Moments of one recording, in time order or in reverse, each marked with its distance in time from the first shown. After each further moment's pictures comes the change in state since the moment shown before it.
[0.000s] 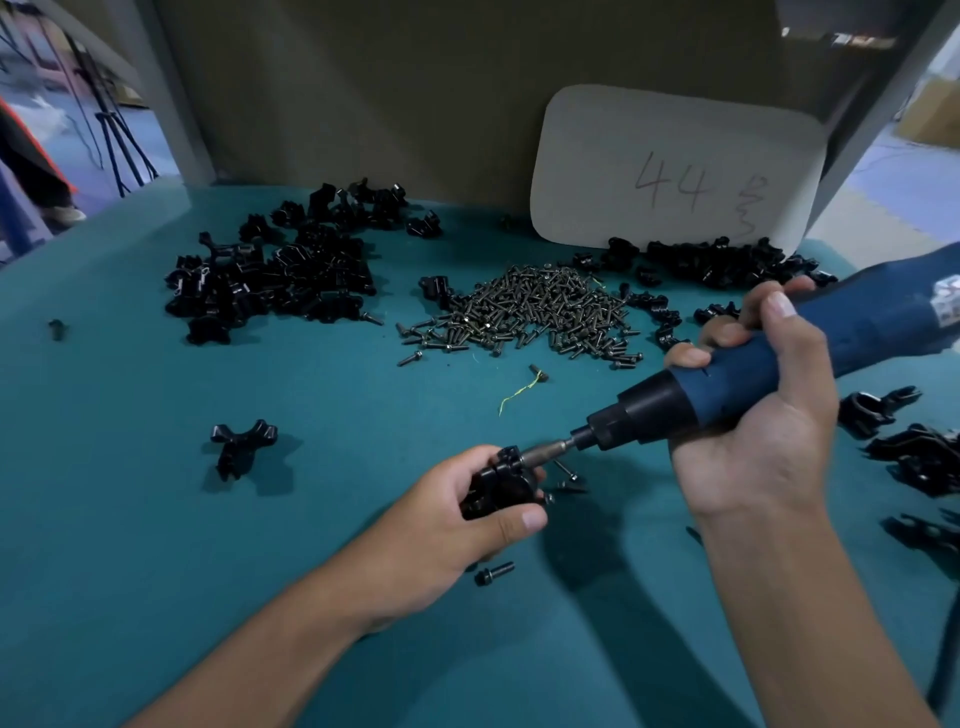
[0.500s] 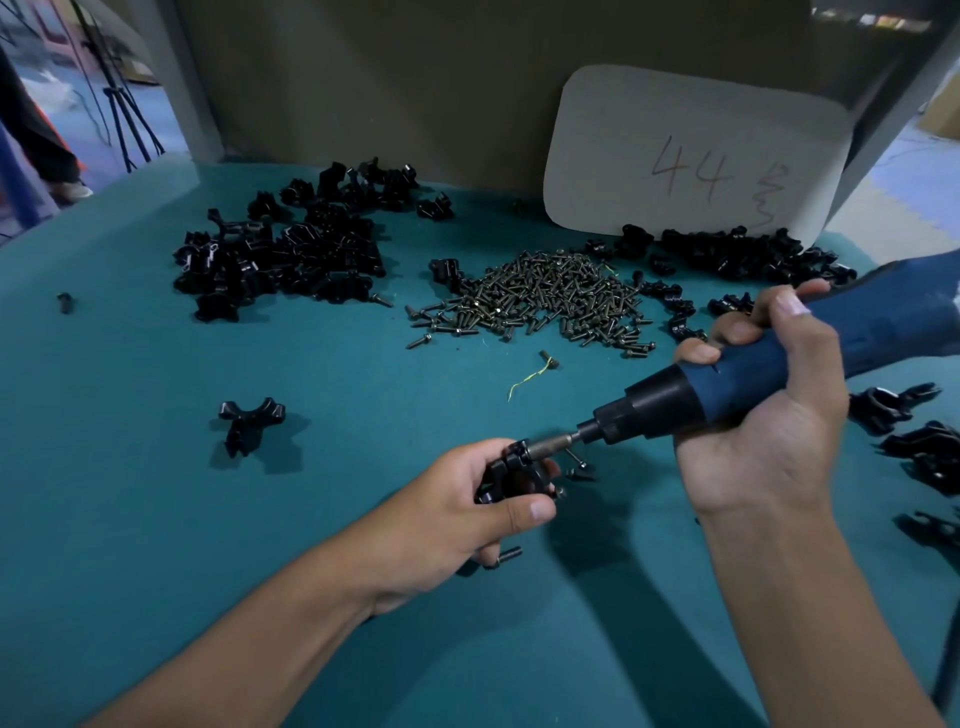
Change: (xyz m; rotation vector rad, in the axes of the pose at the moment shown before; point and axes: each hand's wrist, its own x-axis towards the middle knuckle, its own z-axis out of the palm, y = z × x) left_hand -0.002 0.003 0.001 -0.041 -0.068 -0.078; right_hand -0.004 0.006 -0.002 -0.021 0.027 -0.005
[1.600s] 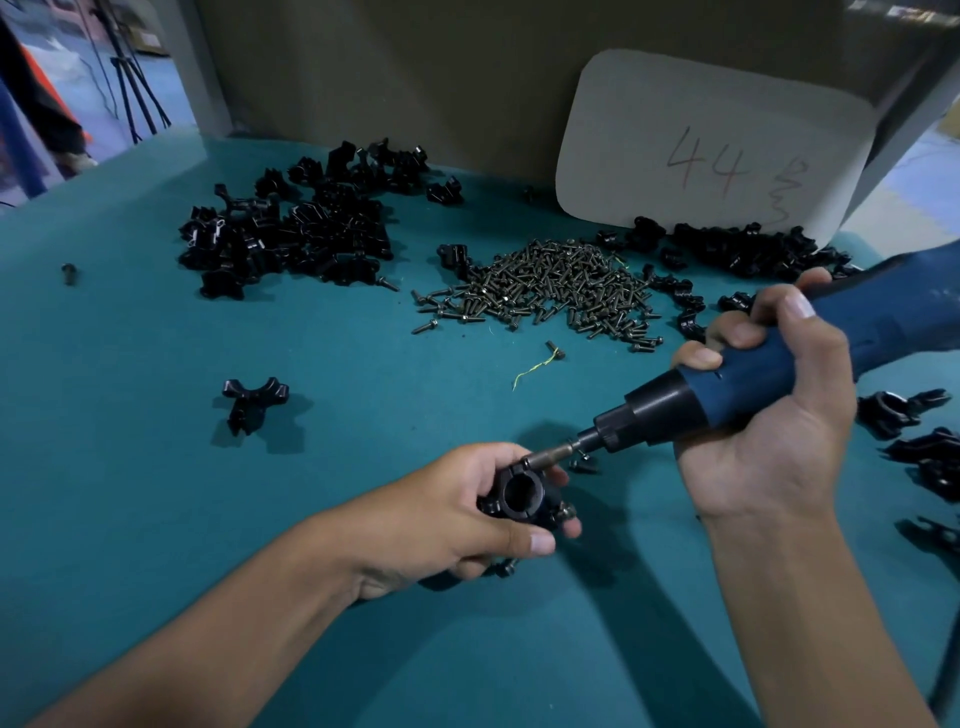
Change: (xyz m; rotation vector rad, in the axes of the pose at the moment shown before) left_hand -0.004 0.005 -0.004 -0.068 -0.176 -0.119; right_hand -0.003 0.002 -0.004 -0.041 -0.098 0.045
